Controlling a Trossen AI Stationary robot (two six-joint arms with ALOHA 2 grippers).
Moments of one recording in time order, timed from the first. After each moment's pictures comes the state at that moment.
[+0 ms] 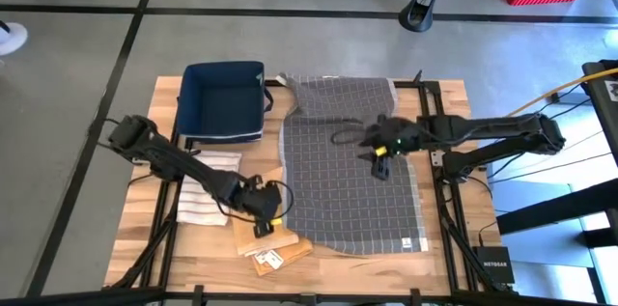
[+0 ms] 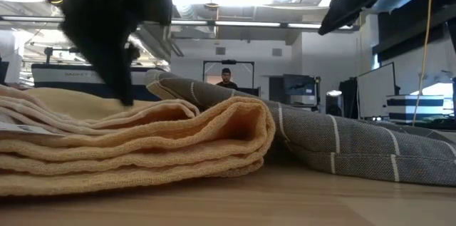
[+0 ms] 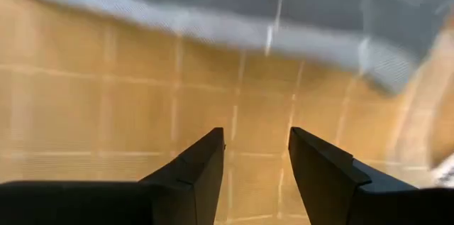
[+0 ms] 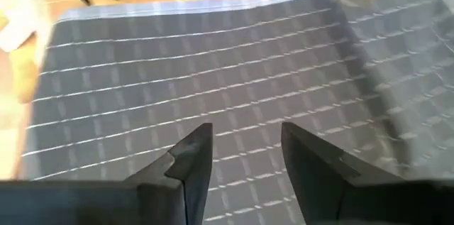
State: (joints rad) left arm -0.41 1.65 1.00 -0.51 -0.19 -0.71; right arm 0.01 1.09 0.93 -0.64 0.09 0.16
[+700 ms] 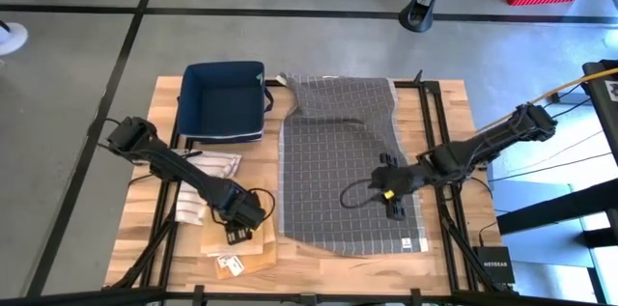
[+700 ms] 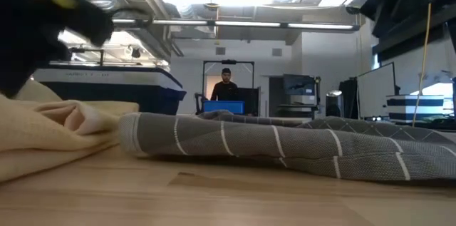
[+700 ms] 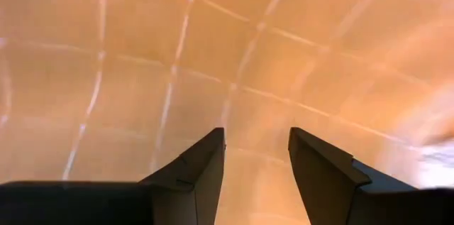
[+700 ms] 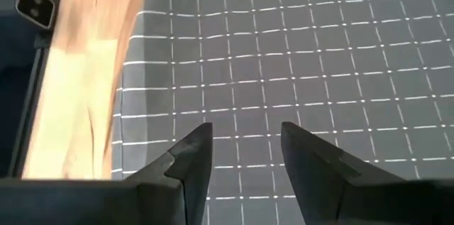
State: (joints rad) left arm -0.49 1.65 1.03 -0.93 0.10 -0.83; right arm 0.41 1.12 0.85 -0.65 0.12 0.40
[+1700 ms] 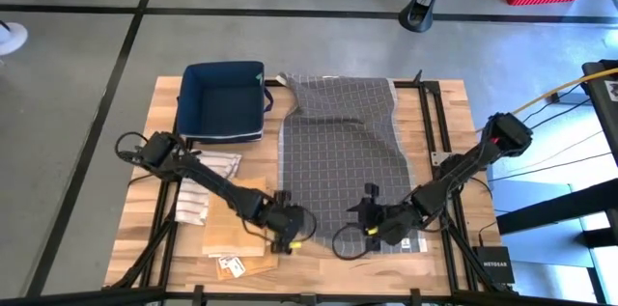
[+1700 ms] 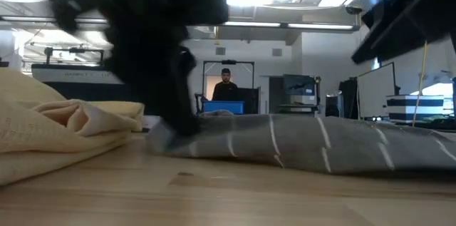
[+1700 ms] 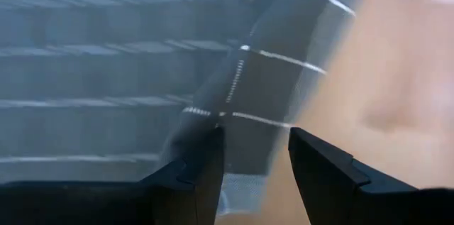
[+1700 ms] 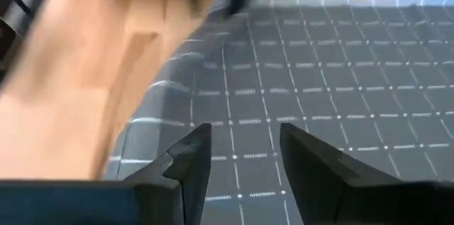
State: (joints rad) left arm -0.43 1.93 1.22 -0.38 -0.21 -0.40; right arm 0.67 1.49 0.76 -0.10 0.53 0.47
